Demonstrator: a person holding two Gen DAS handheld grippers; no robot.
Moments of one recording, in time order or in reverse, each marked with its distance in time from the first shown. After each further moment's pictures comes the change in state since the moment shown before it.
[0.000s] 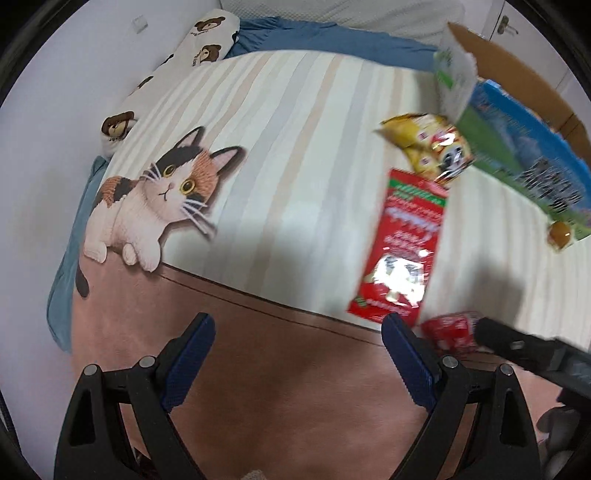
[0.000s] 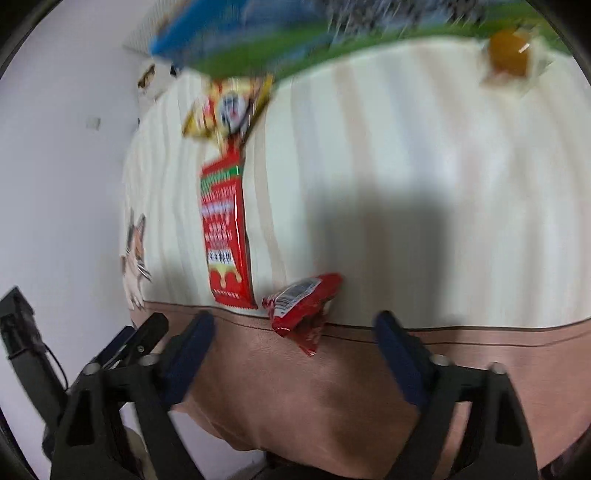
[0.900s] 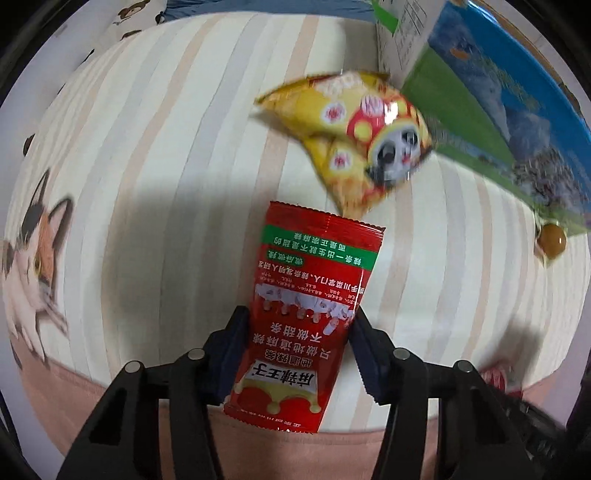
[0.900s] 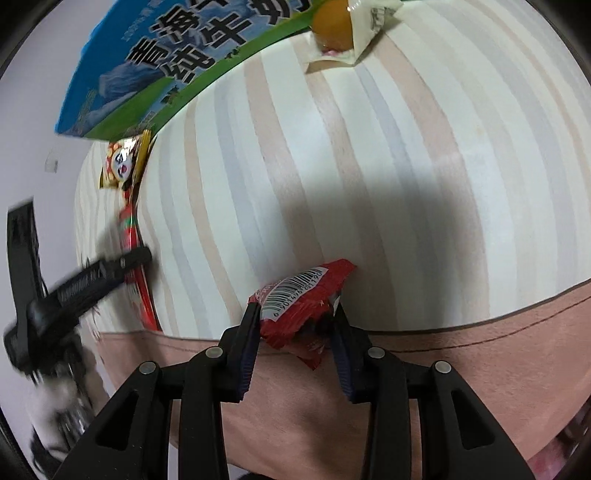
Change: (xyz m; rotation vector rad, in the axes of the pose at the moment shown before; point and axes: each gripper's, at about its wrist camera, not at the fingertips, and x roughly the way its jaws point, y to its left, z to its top) left arm 0.065 -0.077 0.051 0.118 0.141 -0.182; right arm -0.036 -0.090 -0.001 0.151 -0.108 -0.101
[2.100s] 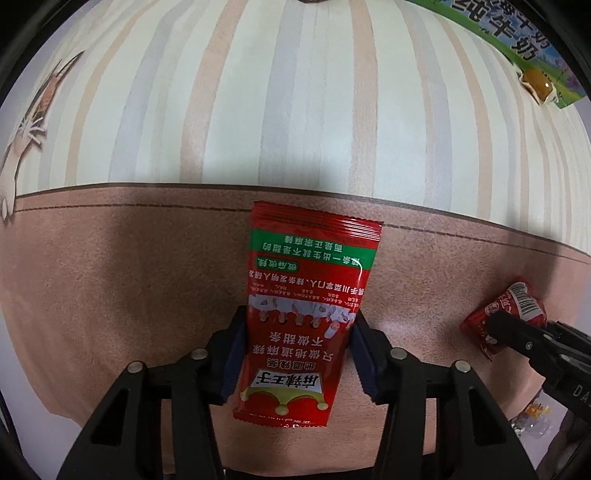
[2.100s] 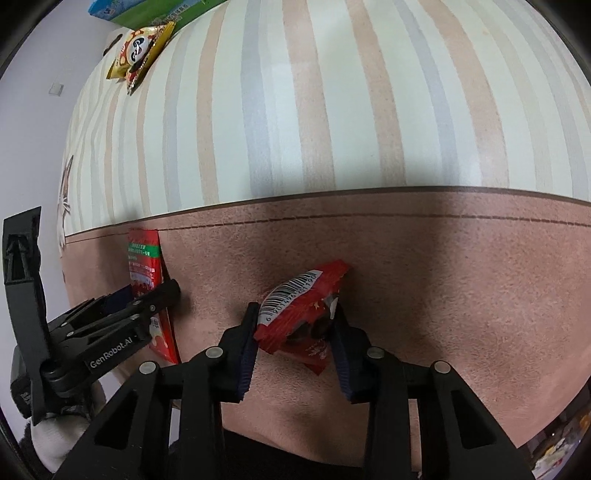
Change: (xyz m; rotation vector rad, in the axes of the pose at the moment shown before) left arm 0.034 -0.028 -0.122 0.069 0.136 0.021; right arm 0.022 0.005 -0.070 -0.195 0.121 -0.083
